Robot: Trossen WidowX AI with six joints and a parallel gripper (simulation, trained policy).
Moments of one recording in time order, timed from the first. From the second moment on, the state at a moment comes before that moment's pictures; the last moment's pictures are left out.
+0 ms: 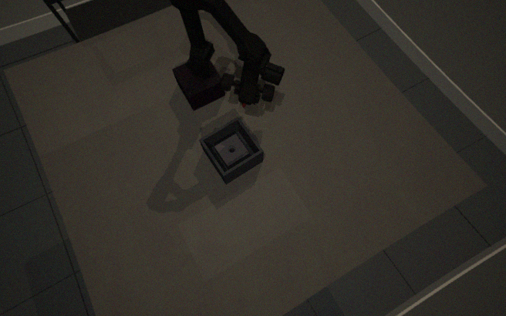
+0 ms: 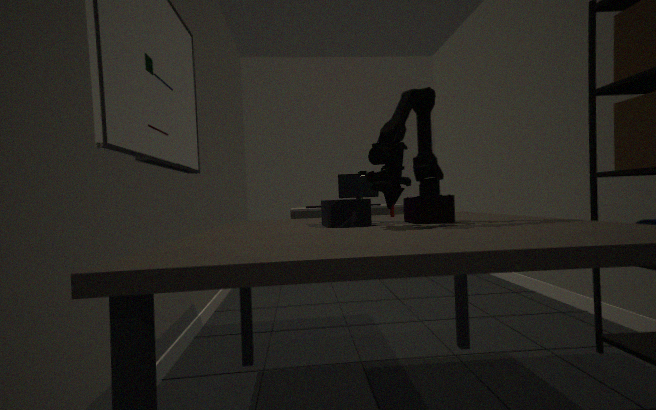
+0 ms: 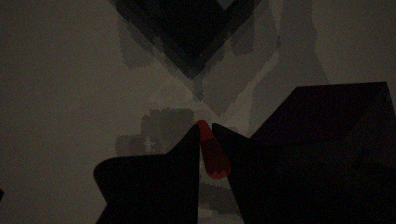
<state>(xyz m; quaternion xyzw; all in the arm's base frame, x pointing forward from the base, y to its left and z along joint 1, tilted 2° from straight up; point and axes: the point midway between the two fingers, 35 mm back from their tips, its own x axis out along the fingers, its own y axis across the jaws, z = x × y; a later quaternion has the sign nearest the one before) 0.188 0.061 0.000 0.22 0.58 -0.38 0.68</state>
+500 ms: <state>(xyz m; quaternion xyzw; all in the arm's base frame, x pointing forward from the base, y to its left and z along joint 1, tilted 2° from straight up) 0.219 0.041 0.042 0.19 0.56 -0.36 0.72</state>
